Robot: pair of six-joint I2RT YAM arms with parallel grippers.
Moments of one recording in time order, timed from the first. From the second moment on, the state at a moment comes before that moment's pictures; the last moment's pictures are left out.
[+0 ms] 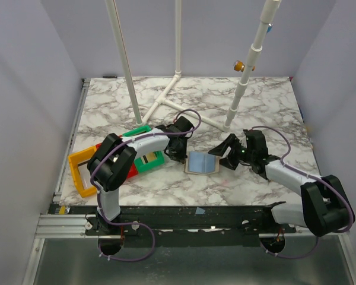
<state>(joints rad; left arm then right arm) -0.72 1.87 1.22 -0.53 0.08 -0.61 0.32 1.27 0.47 0.11 -0.44 1.02</state>
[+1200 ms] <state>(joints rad) -0.73 1.84 1.20 -0.52 0.09 -0.62 0.45 1.46 0.53 0.37 -0.49 1.17</state>
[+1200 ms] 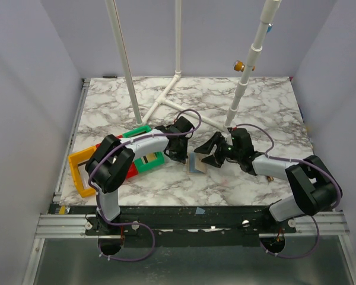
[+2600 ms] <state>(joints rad) -0.67 1.52 1.24 -0.61 0.11 -0.58 0.49 1.31 0.69 0.10 -0.25 1.08</state>
